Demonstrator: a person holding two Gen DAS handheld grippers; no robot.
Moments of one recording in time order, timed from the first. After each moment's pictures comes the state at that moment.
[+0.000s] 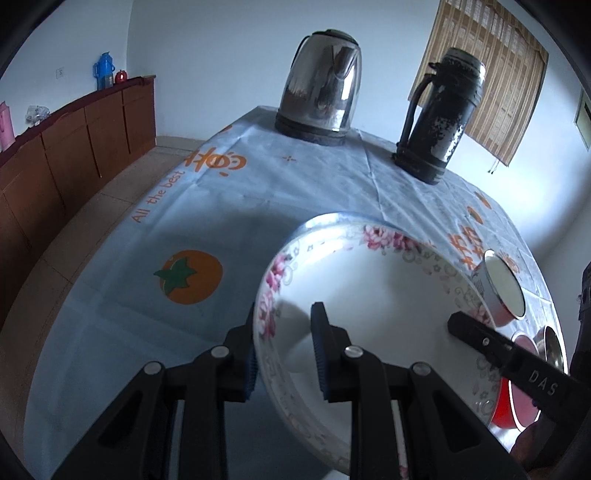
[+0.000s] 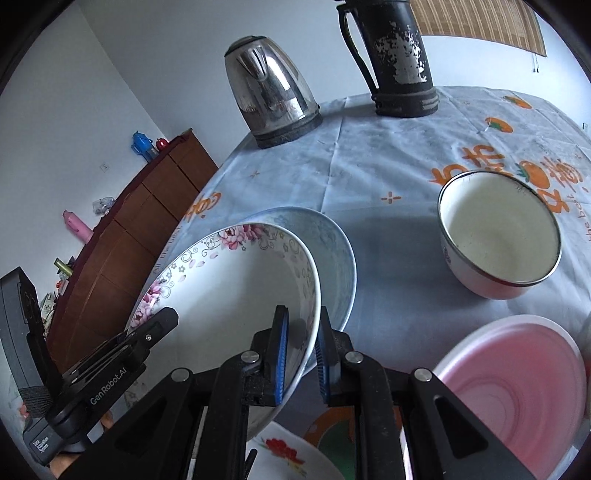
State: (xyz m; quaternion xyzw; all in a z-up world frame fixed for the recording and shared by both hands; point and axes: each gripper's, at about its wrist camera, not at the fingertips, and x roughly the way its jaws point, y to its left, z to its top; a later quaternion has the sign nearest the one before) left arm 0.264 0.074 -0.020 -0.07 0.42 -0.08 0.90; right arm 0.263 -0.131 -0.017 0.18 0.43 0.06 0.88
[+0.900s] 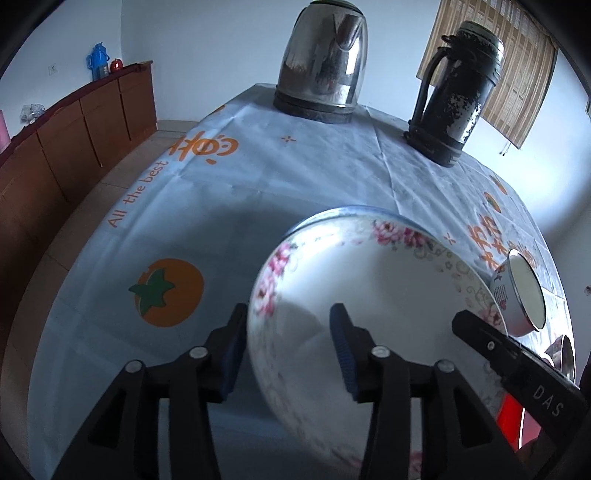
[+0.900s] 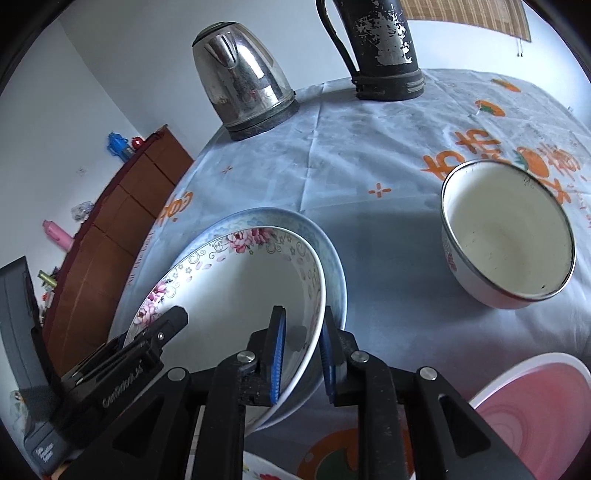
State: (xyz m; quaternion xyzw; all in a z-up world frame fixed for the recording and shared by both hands) left arm 0.304 0.056 -0.033 -0.06 0.47 -0.07 0.88; right arm 0.288 -0.128 -0.024 0.19 0.45 0.02 0.87
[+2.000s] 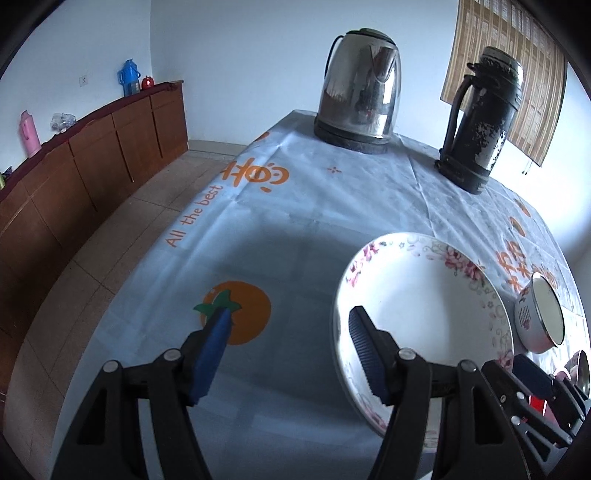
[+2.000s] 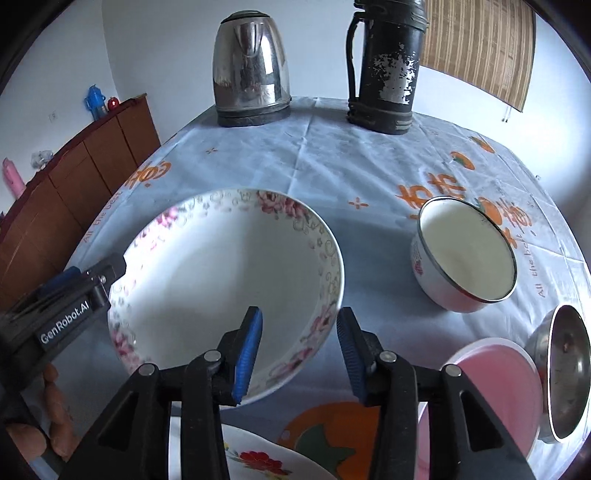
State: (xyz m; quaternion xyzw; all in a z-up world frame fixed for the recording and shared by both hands) left arm 0.297 0.088 -0.021 -0.05 0.42 -0.01 0.90; right arm 0.265 -0.088 -0.015 0.03 0.45 -0.06 0.89
